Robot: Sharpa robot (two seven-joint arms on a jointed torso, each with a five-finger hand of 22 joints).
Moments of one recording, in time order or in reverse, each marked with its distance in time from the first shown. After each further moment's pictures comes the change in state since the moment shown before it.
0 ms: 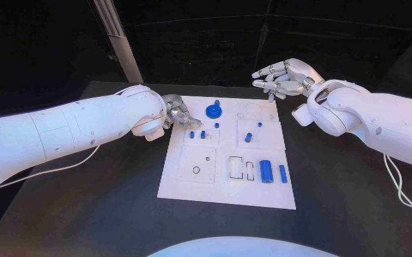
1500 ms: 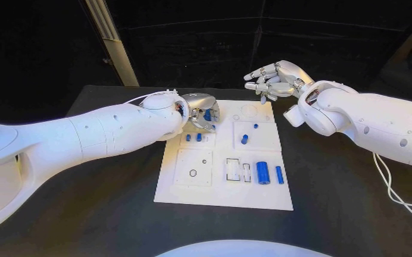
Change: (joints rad) left arm -0.035 0.193 -0.015 -0.168 -0.490 -0.091 0.493; left_hand 0.333 -0.036 0.010 -0.205 0.003 0.125 0.029 -0.282 -0.327 -0.168 0.055 -0.453 -0.470 -0.007 0.046 -0.156 -0.099 0.031 0.016 0.038 -0.121 -0.104; right arm 0.000 0.023 0.000 -0.013 0.000 0.002 0.001; right_hand 0.005 0.005 -0.006 0.001 0.000 0.000 0.000 0.000 0.000 -0.004 -0.004 0.000 -0.003 0.000 0.000 0.000 0.001 0.000 0.000 0.000 -0.004 -0.001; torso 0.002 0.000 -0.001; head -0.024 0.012
